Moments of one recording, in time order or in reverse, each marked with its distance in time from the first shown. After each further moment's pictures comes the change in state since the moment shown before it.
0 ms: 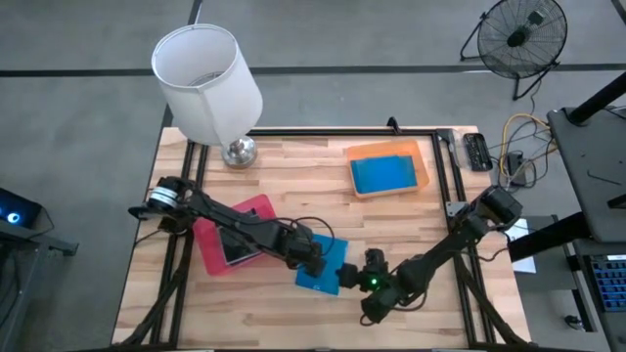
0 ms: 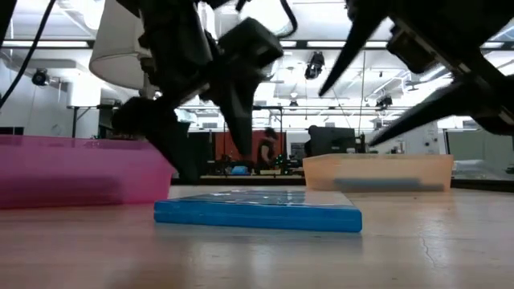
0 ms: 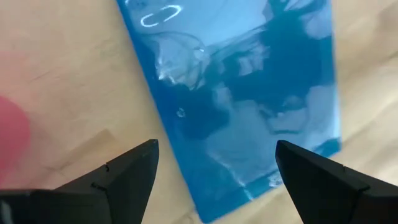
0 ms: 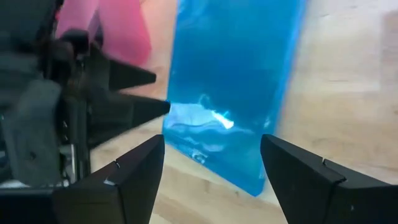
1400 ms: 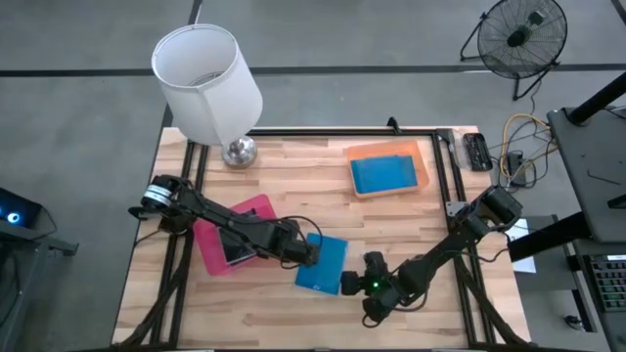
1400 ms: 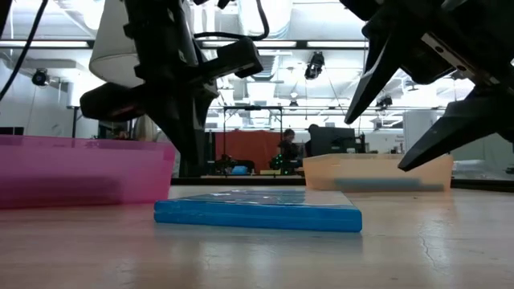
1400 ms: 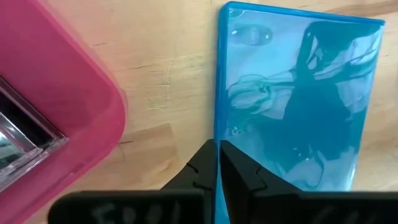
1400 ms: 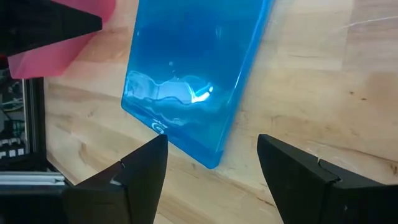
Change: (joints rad) left arm -0.017 -0.048 -0.012 -0.138 -0.136 -0.334; right arm 0.000 -0.002 -0.021 -0.006 -0.143 -0.127
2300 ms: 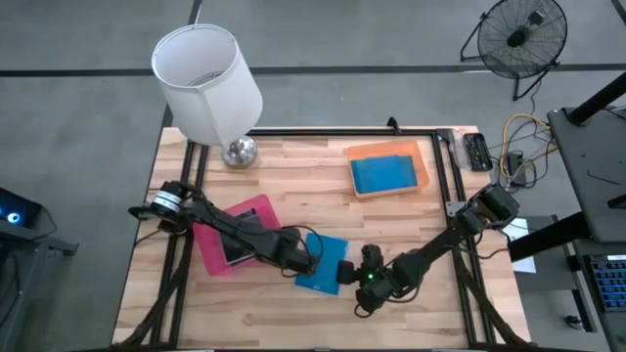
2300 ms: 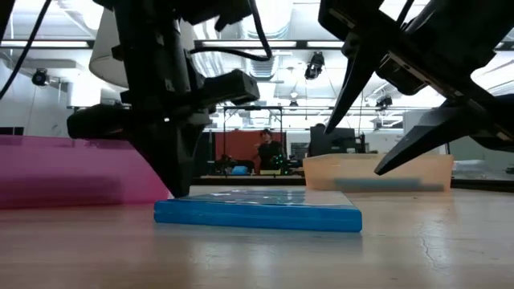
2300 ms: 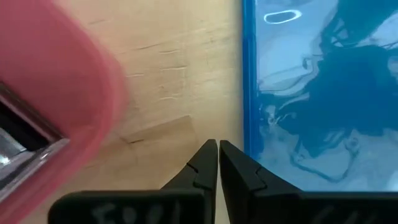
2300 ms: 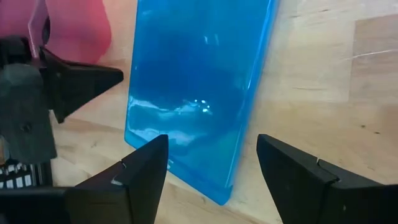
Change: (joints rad) left arm -0.037 0.078 0.000 -0.001 -0.006 0.045; right arm -0.061 0.006 -0.002 0.000 -0.002 0.046
